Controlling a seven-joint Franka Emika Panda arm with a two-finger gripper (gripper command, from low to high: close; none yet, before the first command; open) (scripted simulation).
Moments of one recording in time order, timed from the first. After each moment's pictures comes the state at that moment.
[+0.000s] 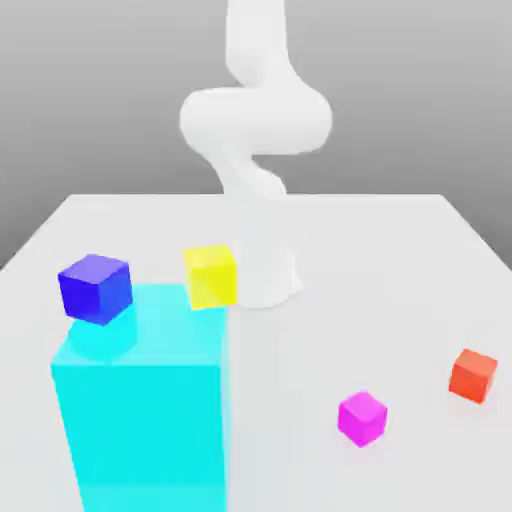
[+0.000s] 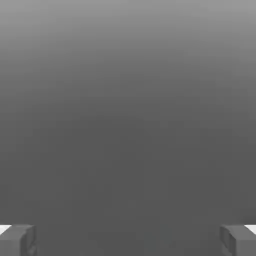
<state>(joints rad) 0.03 -0.71 0.04 -2.33 0.00 2.35 0.79</state>
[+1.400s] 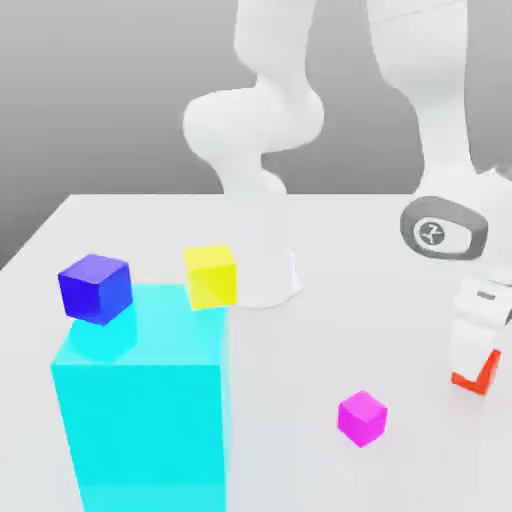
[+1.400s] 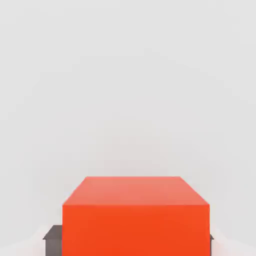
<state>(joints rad) 0.48 0.21 0.33 -2.61 -0.21 2.81 0.88</state>
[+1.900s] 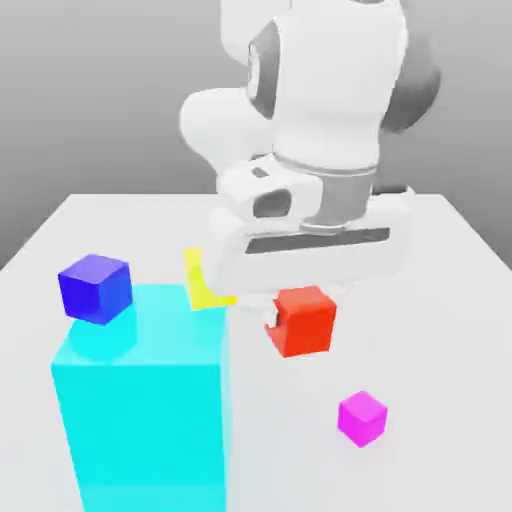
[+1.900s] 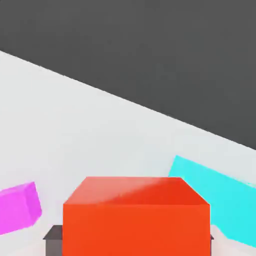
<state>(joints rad) -0.02 -0.22 -0.02 -2.42 -0.08 2.20 0.56</state>
